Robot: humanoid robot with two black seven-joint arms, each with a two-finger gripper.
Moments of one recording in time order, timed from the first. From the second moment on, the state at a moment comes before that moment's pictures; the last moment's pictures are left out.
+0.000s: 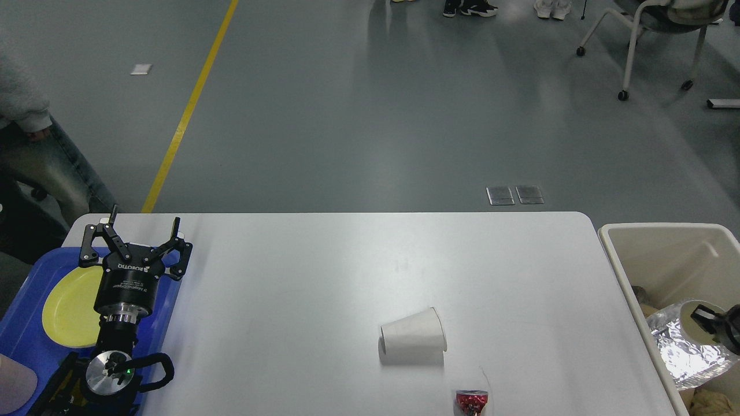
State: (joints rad) left arm -0.19 0.07 -1.57 -0.88 0.25 -0.56 -0.23; right arm 0.76 -0.49 -0.96 0.20 0.05 0.31 -0.13
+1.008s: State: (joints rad) left arm -0.19 0.07 -1.57 -0.88 0.25 -0.56 -0.23; right arm 0.58 -0.39 -0.96 0.13 0.05 -0.06 -0.14
